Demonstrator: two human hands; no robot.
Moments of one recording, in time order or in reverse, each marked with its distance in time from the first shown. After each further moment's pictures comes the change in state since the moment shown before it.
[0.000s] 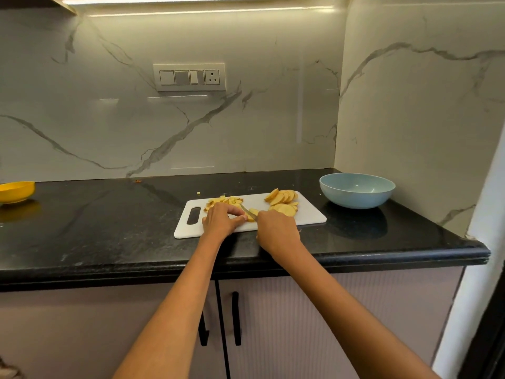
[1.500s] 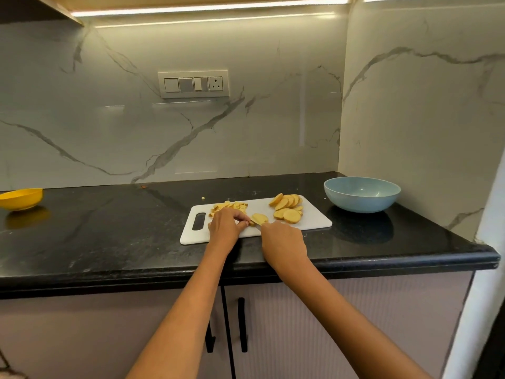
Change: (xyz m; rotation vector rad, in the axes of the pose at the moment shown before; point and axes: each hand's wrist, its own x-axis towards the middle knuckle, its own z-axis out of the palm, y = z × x) left_hand -0.001 -0.001 0.004 -0.008 0.080 0.086; right_hand -0.009 -0.004 0.008 -0.043 0.038 -0.009
